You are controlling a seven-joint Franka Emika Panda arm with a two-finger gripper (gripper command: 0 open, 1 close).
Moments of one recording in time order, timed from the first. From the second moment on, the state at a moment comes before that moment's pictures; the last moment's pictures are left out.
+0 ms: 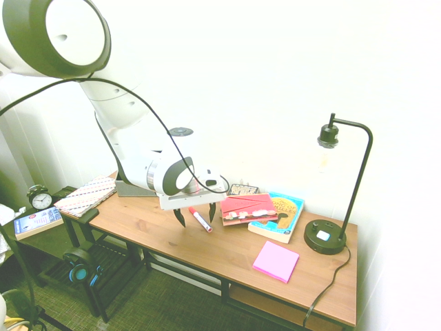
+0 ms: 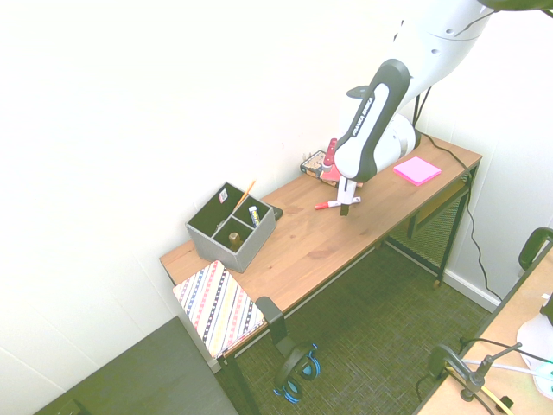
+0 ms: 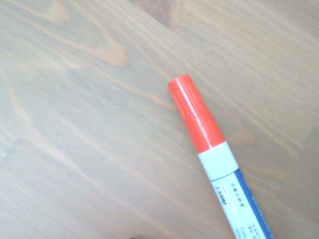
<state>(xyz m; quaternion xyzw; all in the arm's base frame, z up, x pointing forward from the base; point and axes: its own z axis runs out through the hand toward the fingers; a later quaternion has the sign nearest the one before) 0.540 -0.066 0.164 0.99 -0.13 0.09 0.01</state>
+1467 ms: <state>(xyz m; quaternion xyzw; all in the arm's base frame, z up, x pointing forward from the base) 0.558 -0.072 0.159 0.99 -0.15 0.08 0.01</state>
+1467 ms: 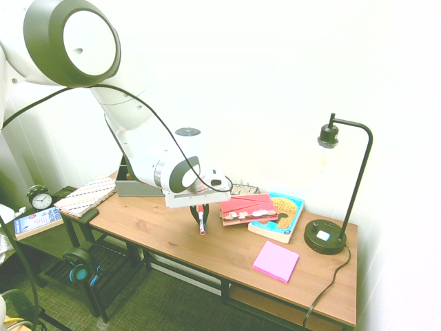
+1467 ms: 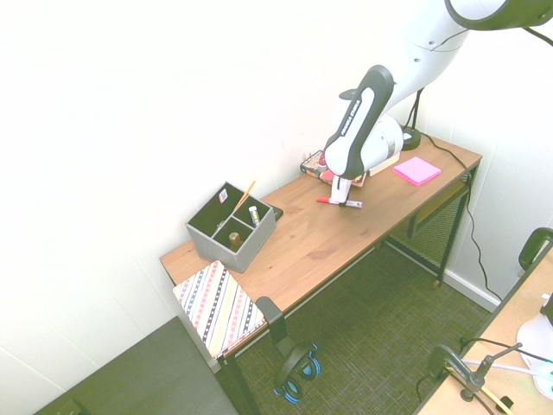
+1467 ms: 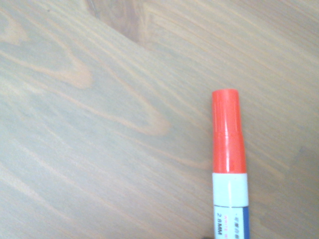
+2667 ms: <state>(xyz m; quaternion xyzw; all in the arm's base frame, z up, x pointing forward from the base) 0.645 0.134 0.323 0.84 -0.47 -0.27 -0.02</state>
